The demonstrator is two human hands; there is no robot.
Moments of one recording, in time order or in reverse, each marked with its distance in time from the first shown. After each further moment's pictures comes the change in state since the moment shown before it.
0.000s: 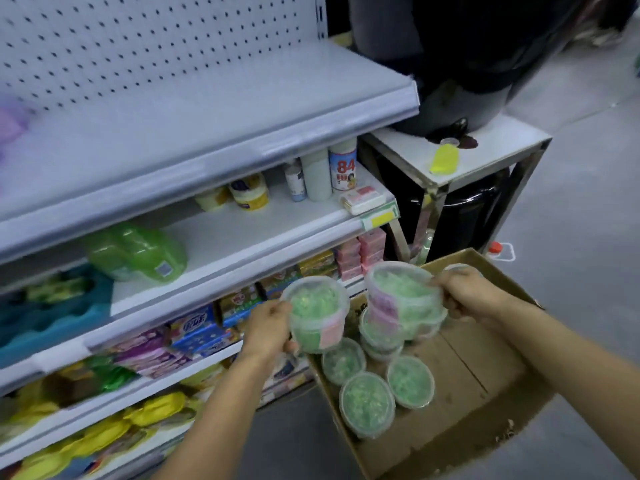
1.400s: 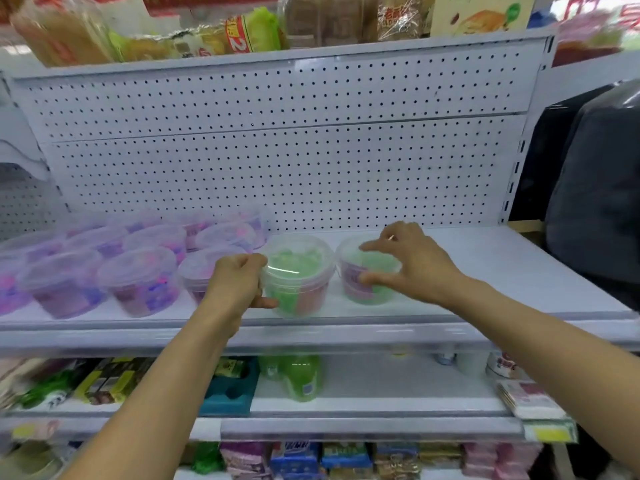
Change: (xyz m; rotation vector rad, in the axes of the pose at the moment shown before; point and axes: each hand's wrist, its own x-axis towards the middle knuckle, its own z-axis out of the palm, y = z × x) left_hand 0.001 0.223 -0.295 -0.325 0.469 0.416; right_hand -0.025 -0.368 0.211 -0.853 -0.037 -1.400
